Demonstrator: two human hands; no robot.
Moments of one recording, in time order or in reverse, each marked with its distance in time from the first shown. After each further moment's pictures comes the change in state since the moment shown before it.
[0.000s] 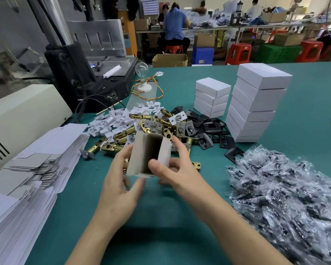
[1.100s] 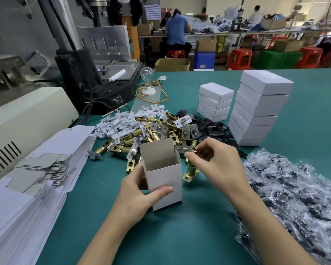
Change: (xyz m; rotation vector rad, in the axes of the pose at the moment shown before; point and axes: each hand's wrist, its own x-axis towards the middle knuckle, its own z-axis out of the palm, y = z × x) left_hand -0.002 0.007 0.006 -0.255 -0.168 0.036; right_hand 0.005 -0.018 -0.054 -0.756 0.486 -0.277
